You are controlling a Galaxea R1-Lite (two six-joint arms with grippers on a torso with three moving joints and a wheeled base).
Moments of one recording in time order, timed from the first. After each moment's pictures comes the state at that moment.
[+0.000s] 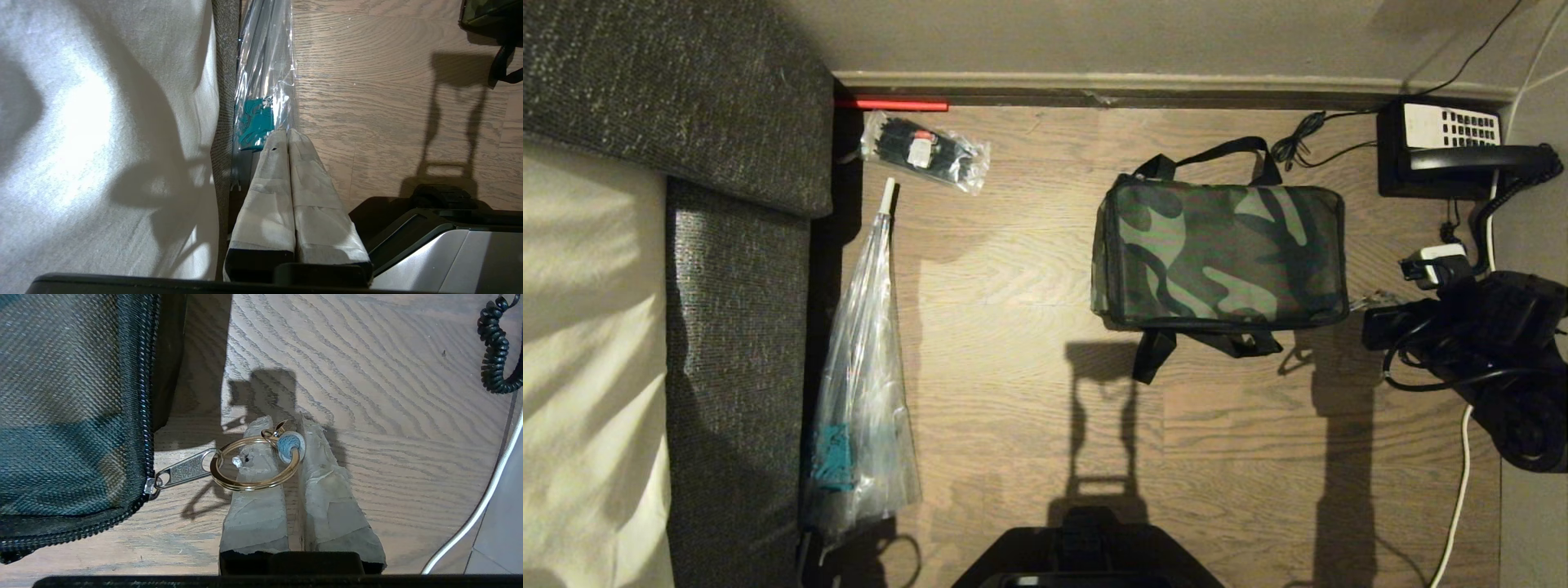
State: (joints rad) left arm 0.00 0.00 0.00 0.00 0.00 0.00; right arm -0.16 2.01 -0.67 -1.29 -0.01 -0.23
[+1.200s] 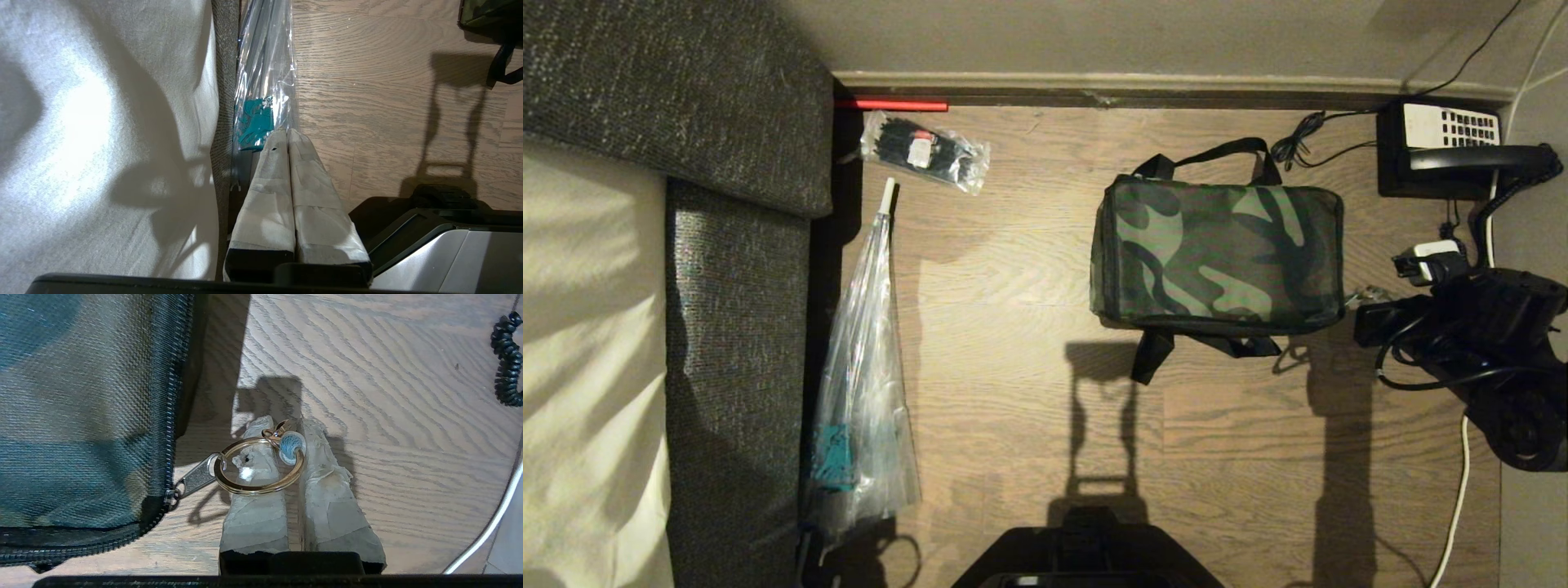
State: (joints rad) left arm 0.00 0.00 0.00 0.00 0.00 0.01; right arm -0.13 2.01 -0.67 -1.30 0.00 -0.23
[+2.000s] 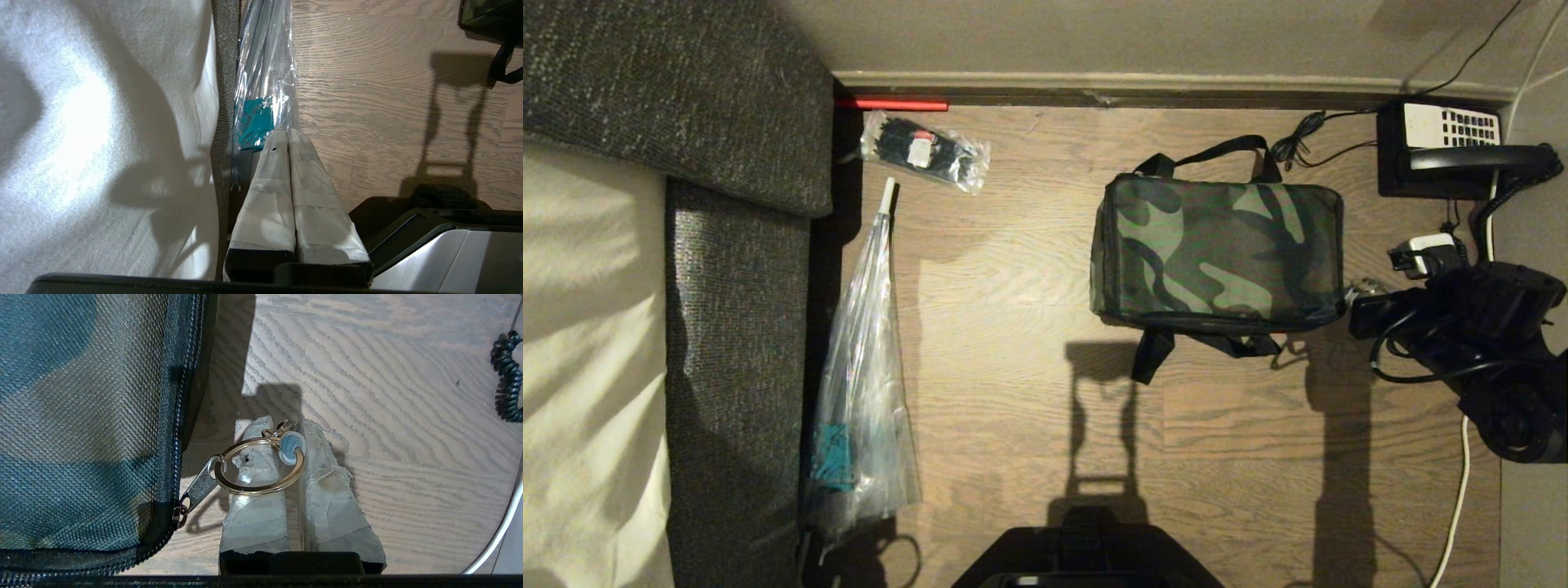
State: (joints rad) left arm 0.00 0.00 0.00 0.00 0.00 0.00; right arm -0.12 2.02 -0.71 -1.31 0.00 -0.23
